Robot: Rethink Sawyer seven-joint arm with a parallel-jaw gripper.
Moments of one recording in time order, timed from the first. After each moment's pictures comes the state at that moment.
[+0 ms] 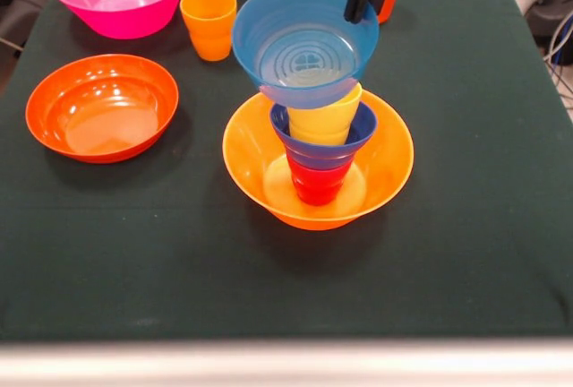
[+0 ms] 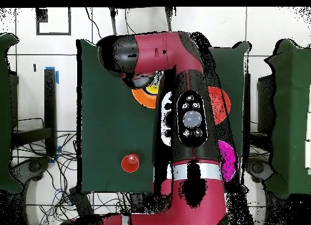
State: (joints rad) arm -0.19 -0.59 0.19 1.09 -0.33 1.16 1.42
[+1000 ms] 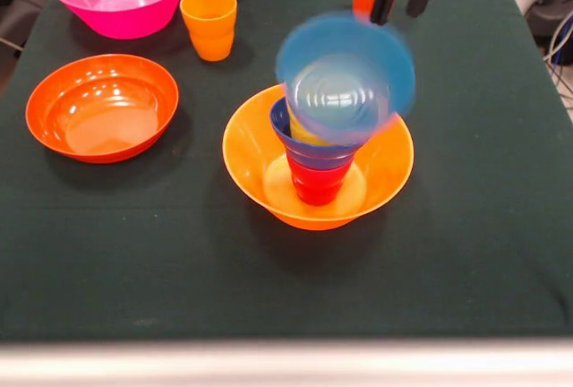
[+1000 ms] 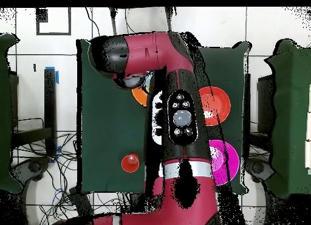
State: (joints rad) arm -0.16 -0.58 0.19 1.09 -0.30 1.16 1.42
